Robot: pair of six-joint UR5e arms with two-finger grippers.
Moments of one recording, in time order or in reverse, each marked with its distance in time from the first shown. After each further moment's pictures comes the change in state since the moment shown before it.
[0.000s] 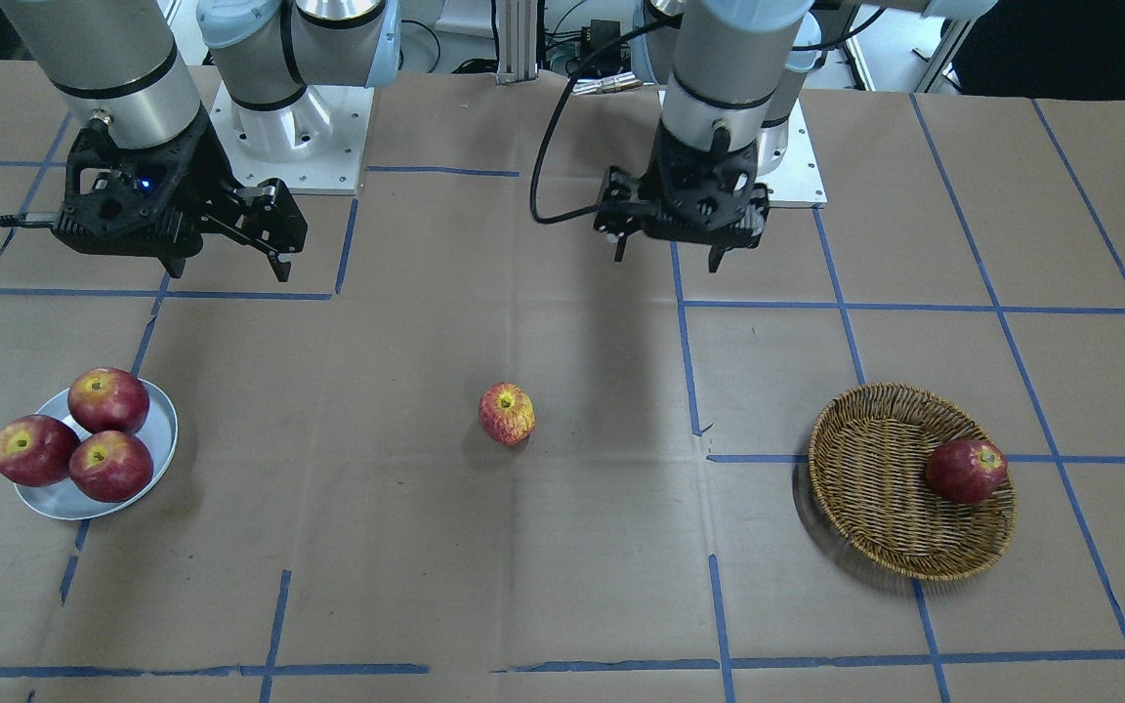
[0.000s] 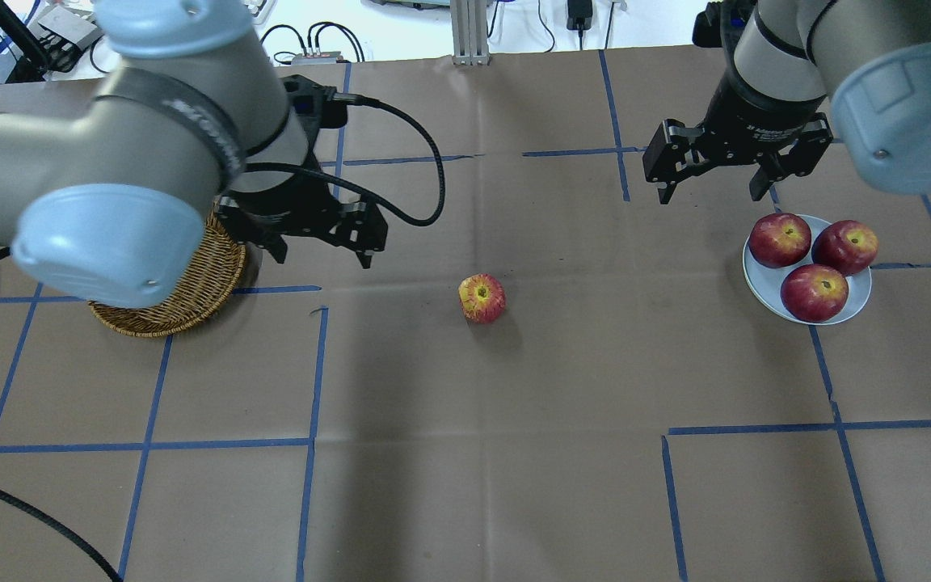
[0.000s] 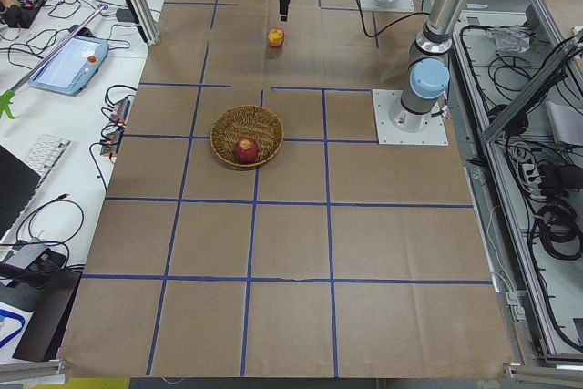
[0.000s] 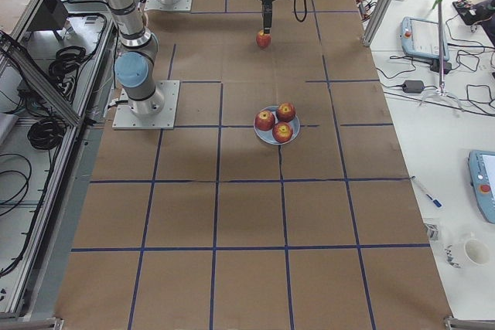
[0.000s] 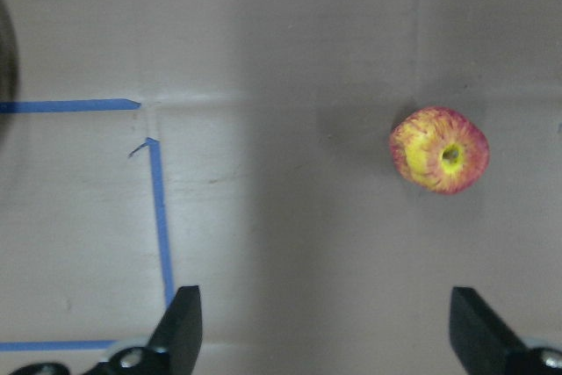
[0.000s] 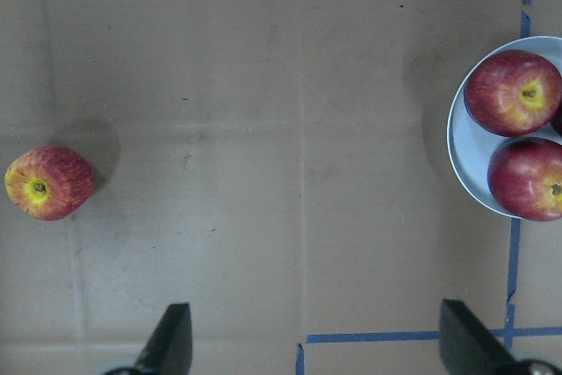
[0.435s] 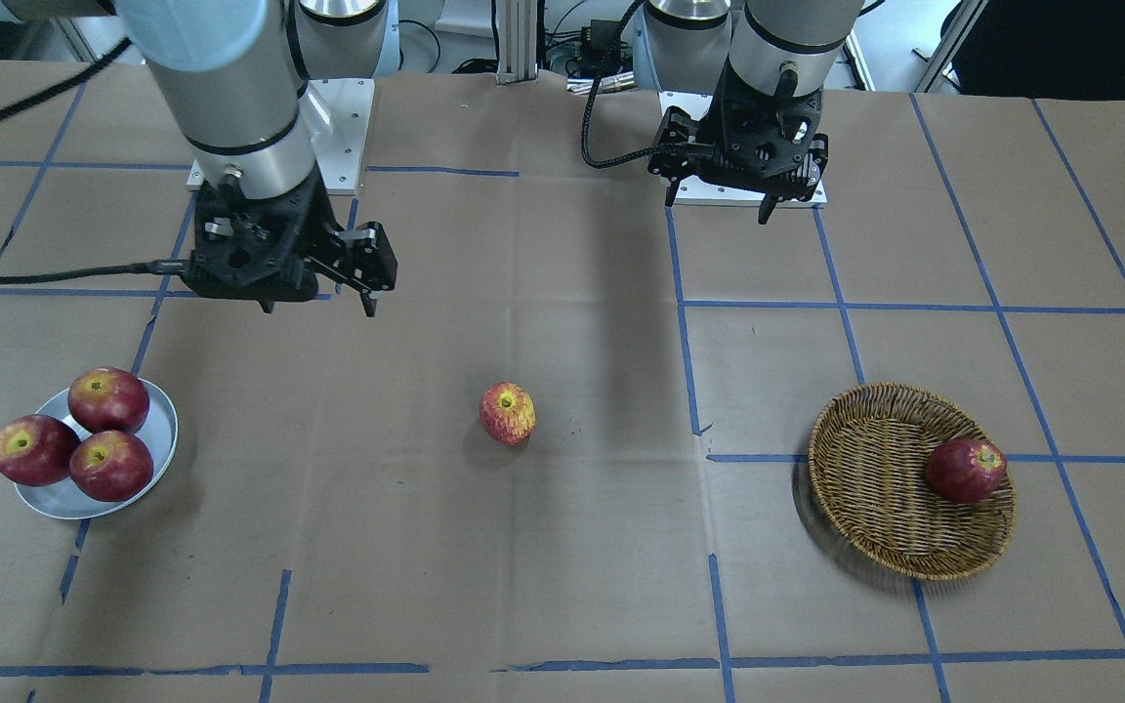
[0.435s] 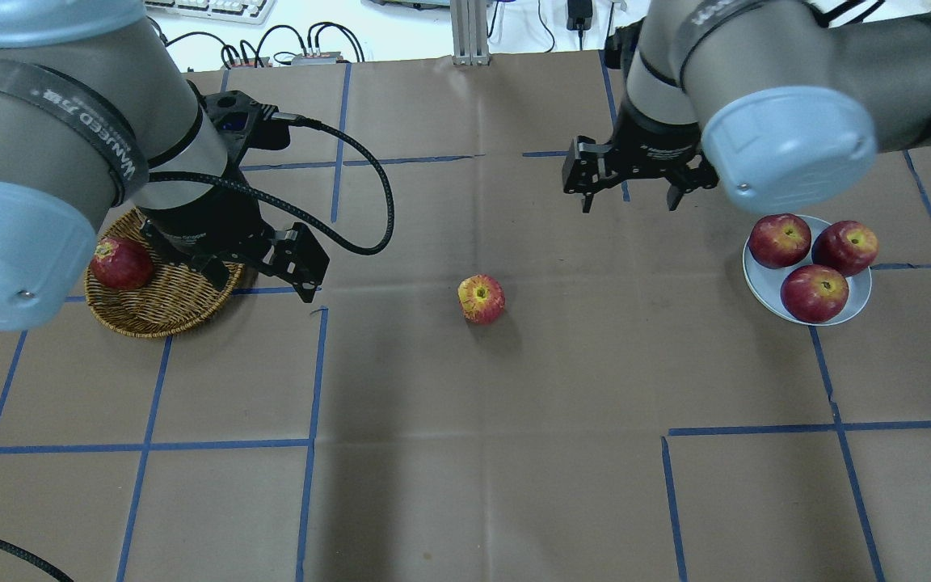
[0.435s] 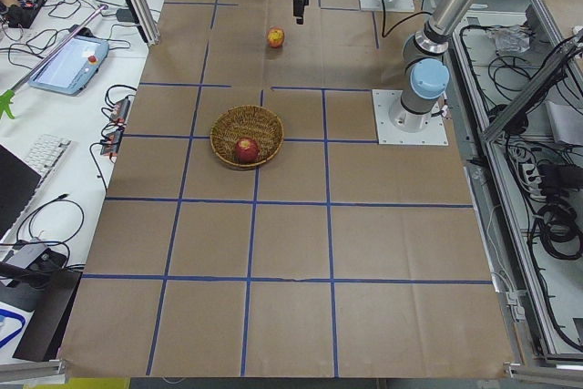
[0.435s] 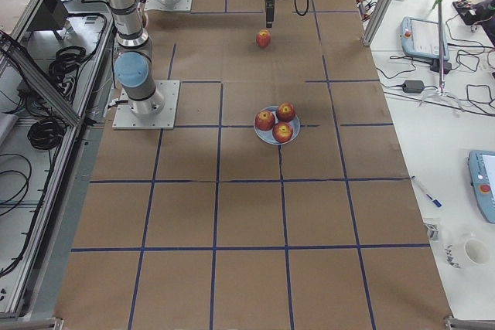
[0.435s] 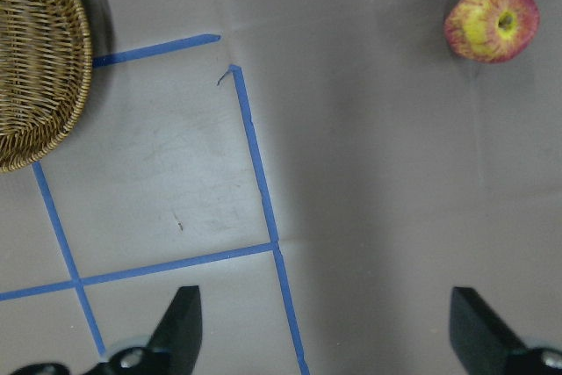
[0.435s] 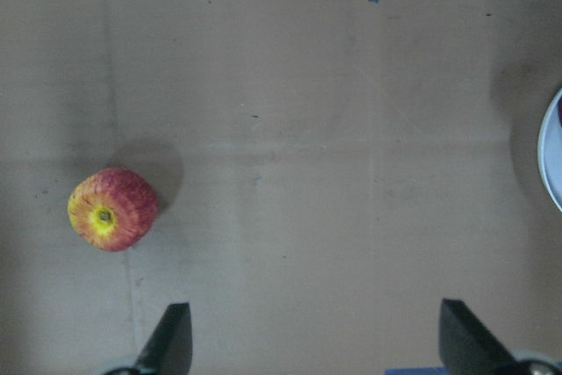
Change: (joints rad) left arm 0.057 0.056 -0.019 -0.114 0.001 0.101; right arm 0.166 0.119 -0.006 -0.134 -0.002 0.185
